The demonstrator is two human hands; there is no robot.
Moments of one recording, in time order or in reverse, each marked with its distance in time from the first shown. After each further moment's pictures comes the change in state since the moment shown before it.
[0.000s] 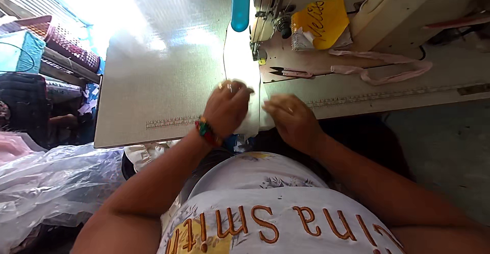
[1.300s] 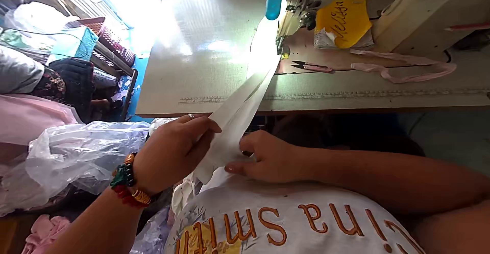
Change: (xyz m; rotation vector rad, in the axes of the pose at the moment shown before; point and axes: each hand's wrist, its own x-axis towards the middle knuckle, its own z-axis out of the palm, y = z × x) left_hand -0.113 0.081 -0.176 -0.004 -0.237 -0.335; right_hand 0.051 -0.160 -0.040 0.888 -0.694 0.087
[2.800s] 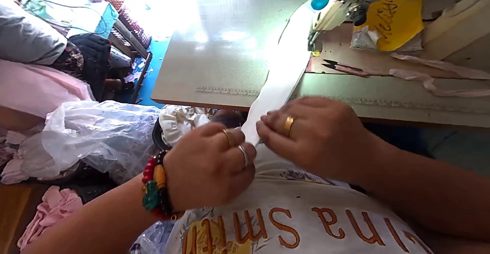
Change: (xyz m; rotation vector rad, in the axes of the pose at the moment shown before) left_hand -0.005 0.022 -0.001 0.252 0.151 0.617; right_hand -0.003 -0.013 -0.032 -1.089 0.354 -0.613
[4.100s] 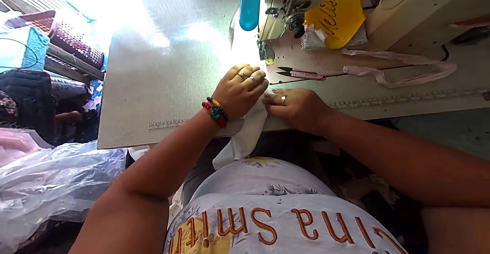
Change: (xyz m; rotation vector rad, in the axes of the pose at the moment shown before) left_hand 0.127 -0.142 0.208 0.115 0.179 0.018; right_hand -0.117 0.133 0.065 0.067 -0.074 0.301
